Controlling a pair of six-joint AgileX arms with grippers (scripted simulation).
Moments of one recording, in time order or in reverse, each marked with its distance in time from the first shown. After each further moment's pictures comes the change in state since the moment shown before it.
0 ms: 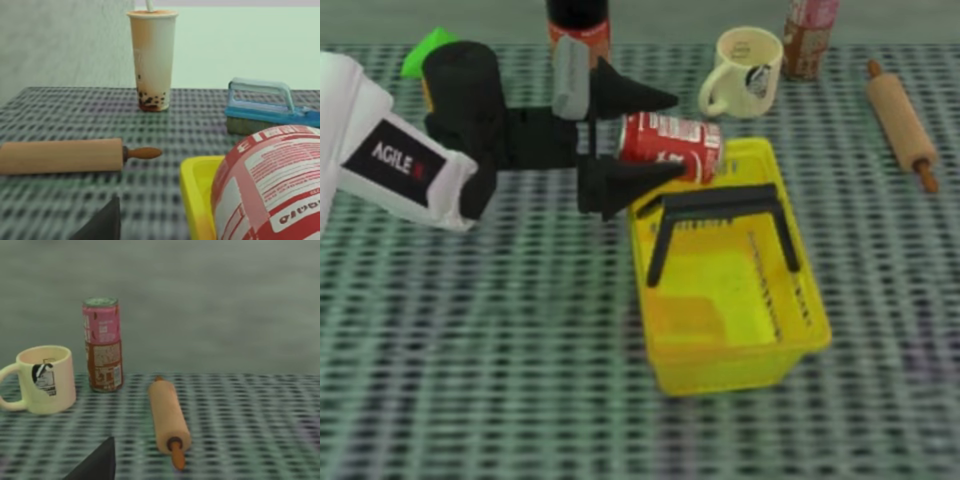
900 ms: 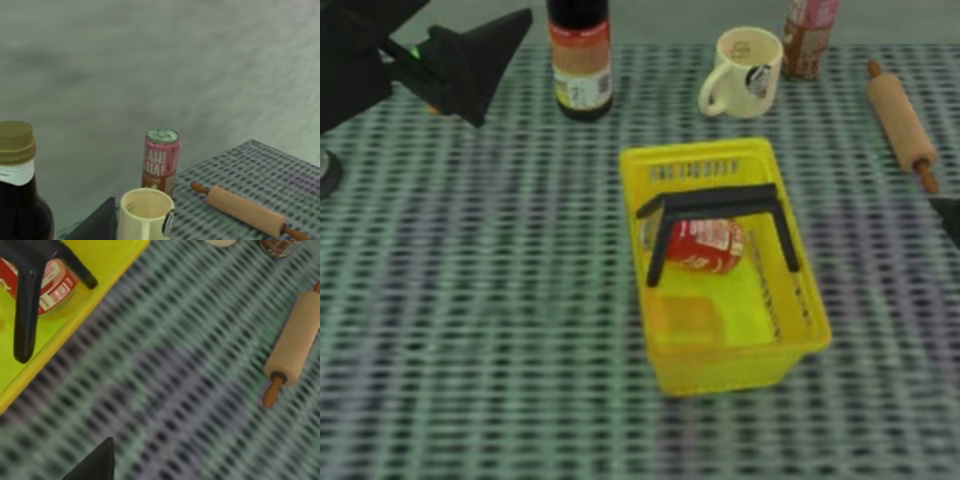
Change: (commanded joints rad) left arm 0.171 -0.999 -0.502 -0.470 -0.575 -0.127; right arm 0.313 1.027 1.004 -0.717 0.000 -0.488
